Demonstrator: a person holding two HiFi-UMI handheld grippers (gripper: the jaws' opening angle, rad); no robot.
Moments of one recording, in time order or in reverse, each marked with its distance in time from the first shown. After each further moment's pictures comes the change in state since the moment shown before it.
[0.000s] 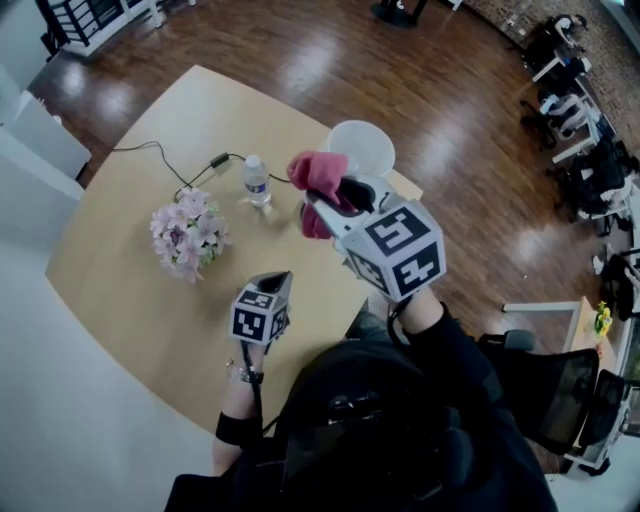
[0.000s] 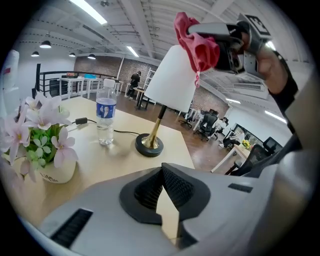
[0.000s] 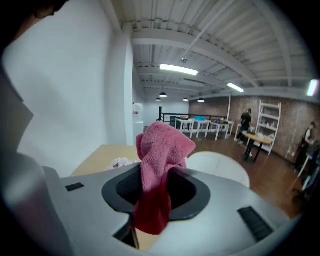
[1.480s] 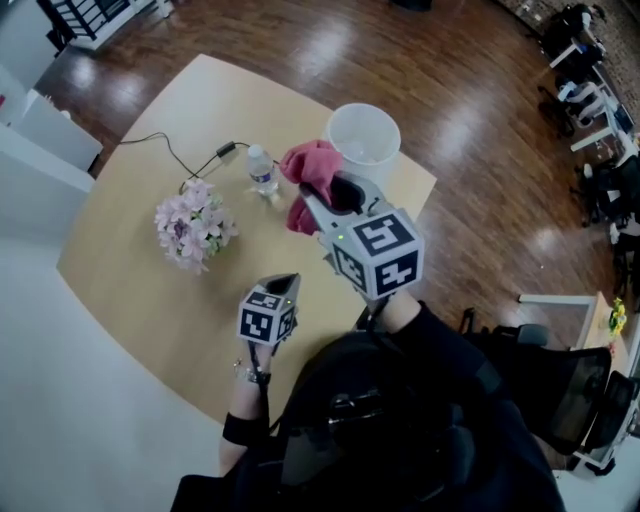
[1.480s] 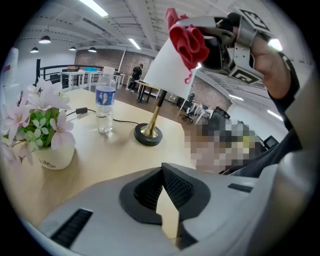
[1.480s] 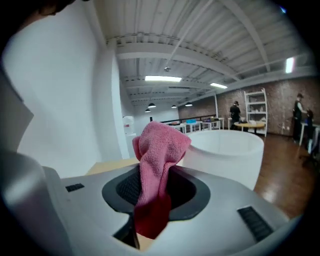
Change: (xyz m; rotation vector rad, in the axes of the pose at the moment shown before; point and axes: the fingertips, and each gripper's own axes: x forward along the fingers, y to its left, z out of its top) left arm 0.005 -0.007 -0.031 -0.025 0.081 0.013; right arm 0.025 -0.003 -0.028 0.210 -0.129 -0.026
